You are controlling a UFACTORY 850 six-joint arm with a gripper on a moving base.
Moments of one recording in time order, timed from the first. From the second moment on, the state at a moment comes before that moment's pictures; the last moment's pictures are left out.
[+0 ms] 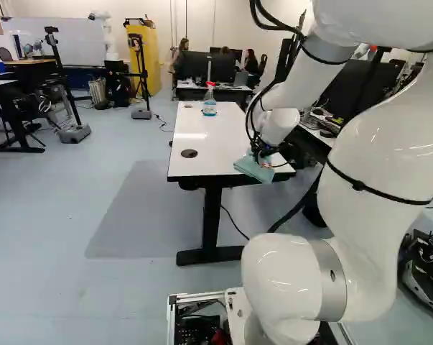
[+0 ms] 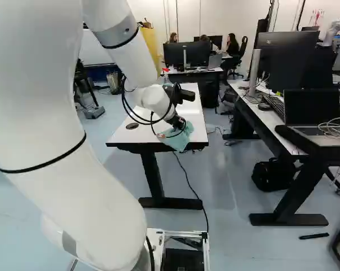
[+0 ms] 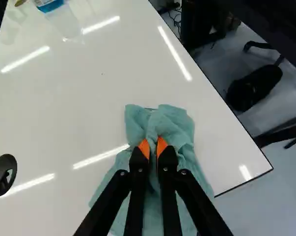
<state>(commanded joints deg) -11.5 -2.8 -37.7 12.3 7.0 0.0</state>
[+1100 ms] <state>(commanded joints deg) -2.9 -1.2 -39.1 12.3 7.0 0.0</state>
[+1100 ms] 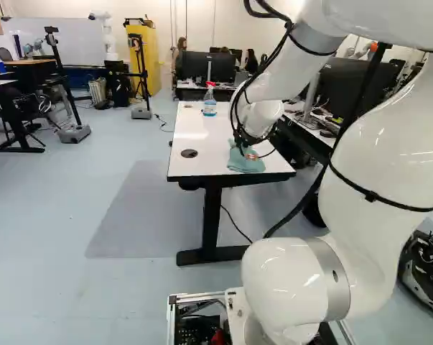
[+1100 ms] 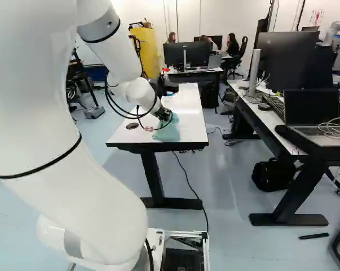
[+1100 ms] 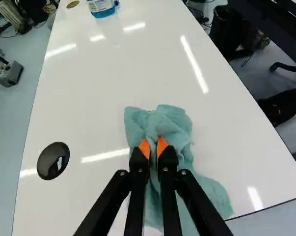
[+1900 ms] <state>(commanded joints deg) 3.2 -2.1 -40.0 12.3 7.0 0.0</state>
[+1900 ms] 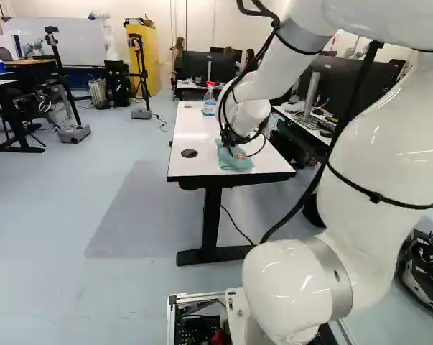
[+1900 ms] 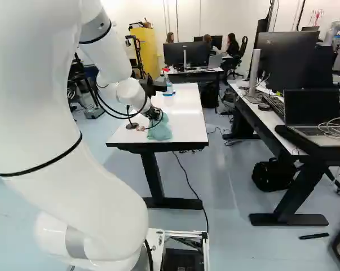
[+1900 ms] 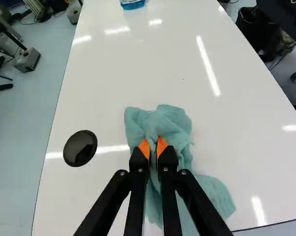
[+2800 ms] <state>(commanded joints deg) 8.3 -0.9 -38.8 12.3 7.0 0.0</state>
